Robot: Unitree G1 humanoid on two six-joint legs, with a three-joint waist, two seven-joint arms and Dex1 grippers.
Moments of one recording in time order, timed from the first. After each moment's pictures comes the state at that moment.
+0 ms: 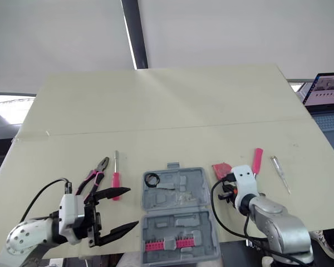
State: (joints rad) left arm 0.41 0.61 0.11 -0.61 -0.49 0.10 -0.90; right arm 0.07 -0.43 -0.14 -0.57 0.37 1.15 0.29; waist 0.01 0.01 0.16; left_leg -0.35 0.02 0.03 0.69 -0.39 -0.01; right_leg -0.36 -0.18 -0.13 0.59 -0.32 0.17
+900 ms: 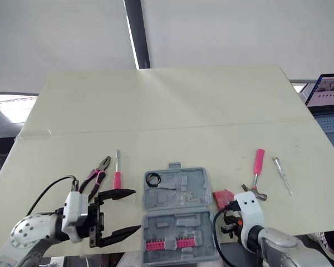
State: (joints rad) left arm 0.37 0.64 0.09 -0.61 -0.51 0.14 -0.95; right arm 0.30 -0.42 -0.23 -0.84 0.49 1.40 0.29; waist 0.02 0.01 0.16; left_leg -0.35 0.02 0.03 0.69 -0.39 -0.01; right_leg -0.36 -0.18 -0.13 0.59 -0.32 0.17
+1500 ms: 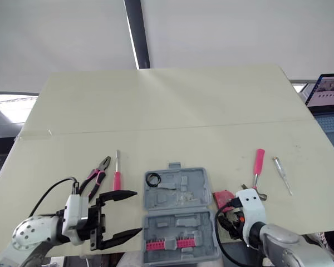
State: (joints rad) left arm 0.39 0.63 0.07 -0.61 -0.50 0.10 -0.95; right arm 0.25 -0.44 -0.24 -0.83 0.50 1.42 0.29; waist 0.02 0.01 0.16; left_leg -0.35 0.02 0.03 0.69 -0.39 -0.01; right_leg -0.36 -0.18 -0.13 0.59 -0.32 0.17
